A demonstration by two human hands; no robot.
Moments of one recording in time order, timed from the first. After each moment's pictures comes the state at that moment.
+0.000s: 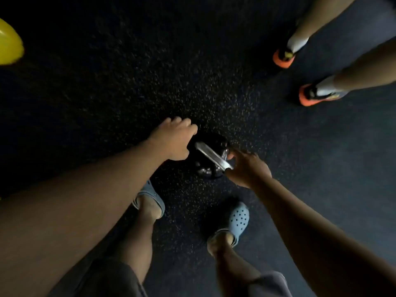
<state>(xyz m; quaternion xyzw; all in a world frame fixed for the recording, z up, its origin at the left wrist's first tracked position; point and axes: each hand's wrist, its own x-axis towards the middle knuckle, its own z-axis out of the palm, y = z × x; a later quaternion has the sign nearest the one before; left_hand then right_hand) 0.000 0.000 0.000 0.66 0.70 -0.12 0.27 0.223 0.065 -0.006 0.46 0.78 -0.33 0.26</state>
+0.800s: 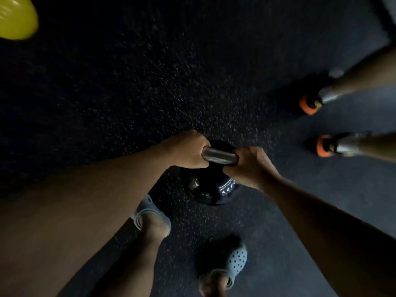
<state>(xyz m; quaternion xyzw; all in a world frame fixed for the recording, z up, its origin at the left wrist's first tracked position) -0.125 0.024 -0.022 0.53 0.70 0.11 0.46 0.045 0.129 0.010 0.37 0.84 -0.32 0.23</state>
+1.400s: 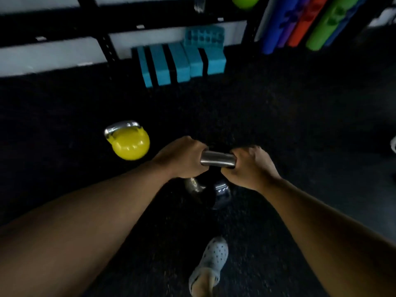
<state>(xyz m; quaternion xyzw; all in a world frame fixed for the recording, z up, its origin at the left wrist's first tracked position) -0.533 0.056 0.206 0.41 0.87 0.17 0.19 -0.421 0.222 0.211 0.10 0.97 -0.20 0.05</state>
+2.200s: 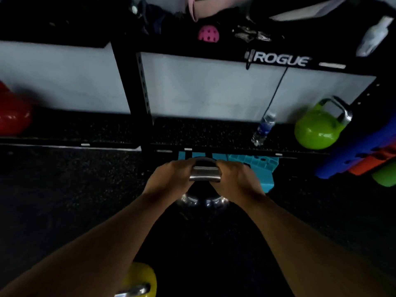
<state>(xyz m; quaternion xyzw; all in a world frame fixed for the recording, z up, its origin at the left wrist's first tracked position) -1.120 0.105 0.294 0.22 0.94 0.25 -0.05 -1.098 0.289 0.293 -0.08 0.98 -0.17 -0.06</state>
